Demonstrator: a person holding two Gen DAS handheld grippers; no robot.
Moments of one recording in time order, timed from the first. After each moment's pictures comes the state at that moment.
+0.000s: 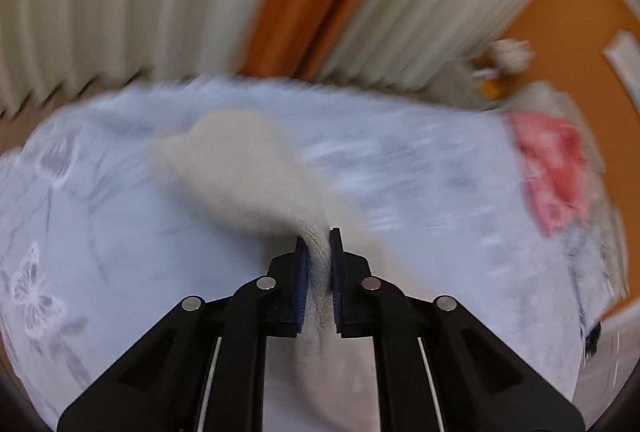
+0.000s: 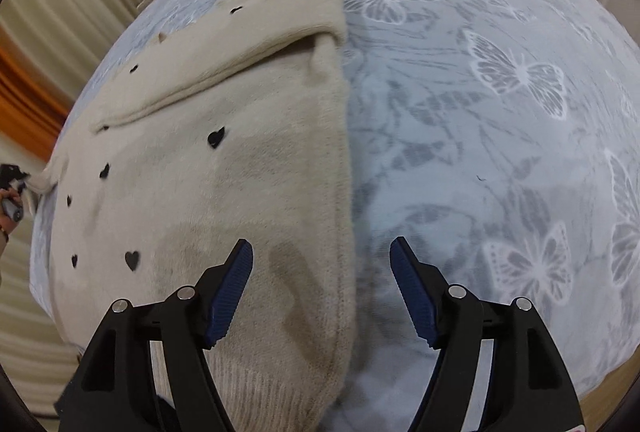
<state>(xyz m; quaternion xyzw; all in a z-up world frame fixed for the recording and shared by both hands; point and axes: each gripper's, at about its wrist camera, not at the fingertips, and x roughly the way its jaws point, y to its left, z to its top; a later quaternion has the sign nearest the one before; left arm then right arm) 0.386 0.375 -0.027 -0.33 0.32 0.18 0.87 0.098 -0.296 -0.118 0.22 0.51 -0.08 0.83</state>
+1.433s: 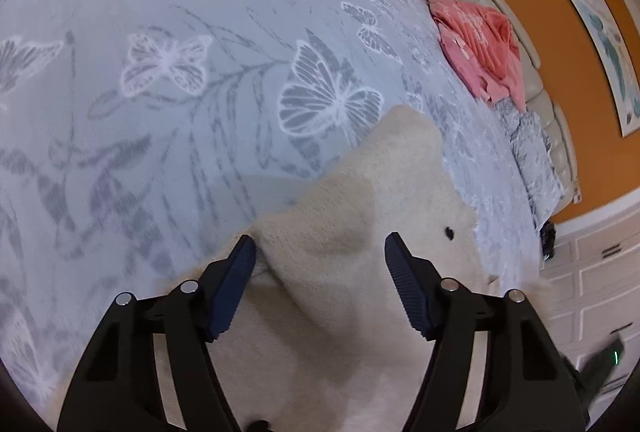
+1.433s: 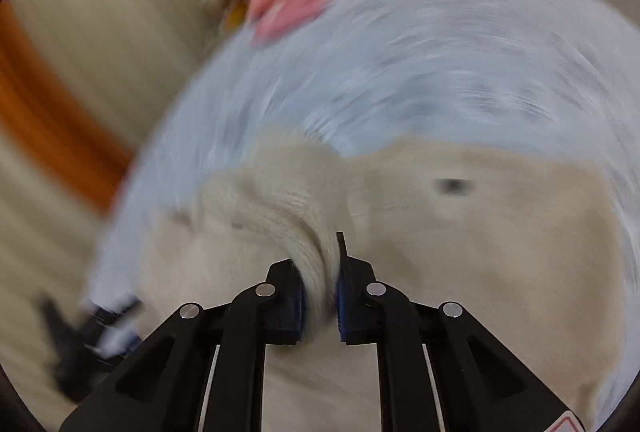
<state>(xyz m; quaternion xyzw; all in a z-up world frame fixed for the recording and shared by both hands) 0.347 0.185 -0.101 -0.36 0.45 0.03 0.82 0.343 -0.240 -0.048 0.28 0.40 0.01 0.87</state>
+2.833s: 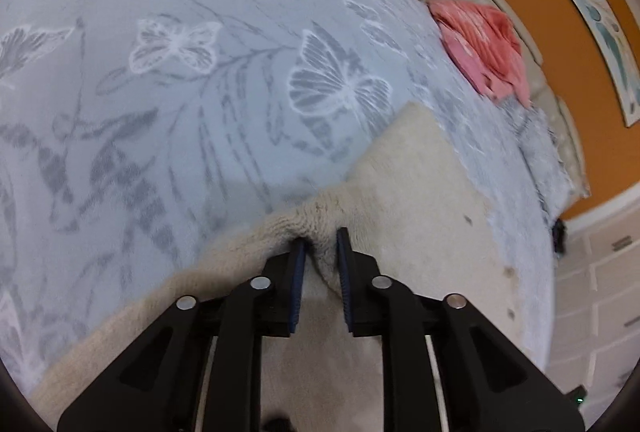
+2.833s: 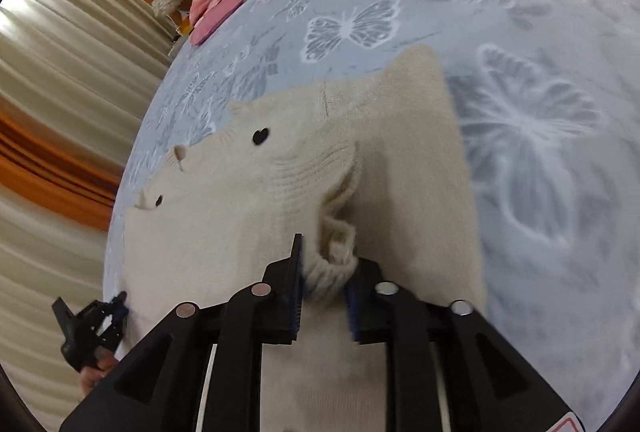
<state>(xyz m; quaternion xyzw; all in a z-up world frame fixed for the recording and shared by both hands) 0.326 0.178 -0.109 -0.36 0.44 0.03 0.82 0.275 -0.355 -0.098 0.33 0.46 0.00 0.82</state>
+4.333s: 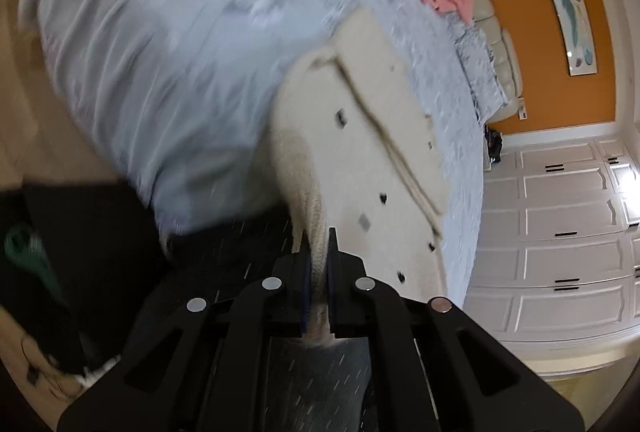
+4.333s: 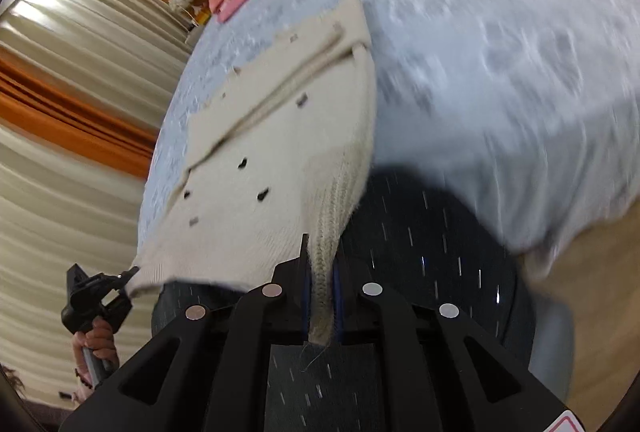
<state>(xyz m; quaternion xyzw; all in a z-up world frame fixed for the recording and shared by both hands) -0.058 0.218 -0.019 -0.41 0.55 -0.10 0.72 -0.148 -0.316 -0.023 0.38 0.47 0.01 0.80</state>
